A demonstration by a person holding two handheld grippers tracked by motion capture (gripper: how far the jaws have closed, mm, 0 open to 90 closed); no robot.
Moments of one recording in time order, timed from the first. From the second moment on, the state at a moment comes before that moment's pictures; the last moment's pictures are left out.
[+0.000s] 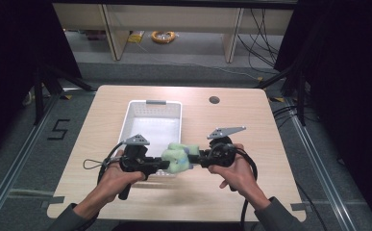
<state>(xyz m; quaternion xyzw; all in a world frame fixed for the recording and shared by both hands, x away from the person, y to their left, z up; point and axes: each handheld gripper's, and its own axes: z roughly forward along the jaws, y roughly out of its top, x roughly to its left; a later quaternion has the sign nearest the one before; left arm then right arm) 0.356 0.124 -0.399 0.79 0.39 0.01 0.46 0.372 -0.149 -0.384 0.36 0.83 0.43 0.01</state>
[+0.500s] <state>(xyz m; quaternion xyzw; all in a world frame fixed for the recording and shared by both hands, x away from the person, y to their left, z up) 0.390 0.170 -0.400 0.78 0.44 0.01 0.43 0.413 -0.093 -0.382 0.36 0.84 0.41 -0.02</state>
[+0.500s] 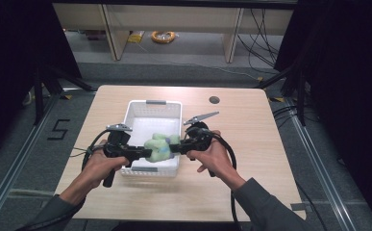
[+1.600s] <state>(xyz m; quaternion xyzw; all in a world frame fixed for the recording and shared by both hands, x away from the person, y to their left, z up) 0.424 0.201 -0.446 0.79 0.50 0.00 0.36 0.450 -0.033 -0.446 0.42 0.85 0.32 -0.06</state>
